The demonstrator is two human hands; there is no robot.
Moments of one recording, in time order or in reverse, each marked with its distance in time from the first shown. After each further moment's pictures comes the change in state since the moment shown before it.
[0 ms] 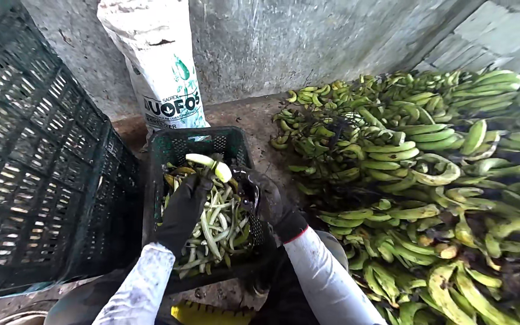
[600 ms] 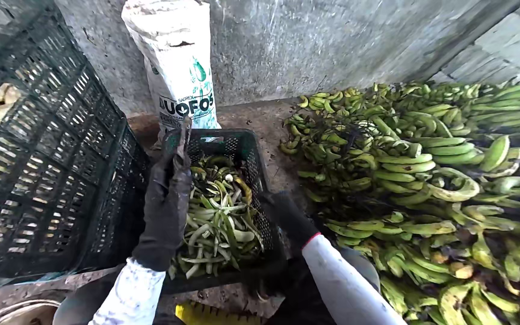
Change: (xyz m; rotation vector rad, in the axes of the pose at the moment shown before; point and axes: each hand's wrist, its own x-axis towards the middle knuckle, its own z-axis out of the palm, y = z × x) left_hand -0.015 0.001 -0.039 -0.584 0.359 0.250; right_hand -0.002 0.013 -0.037 -1.329 0.055 0.311
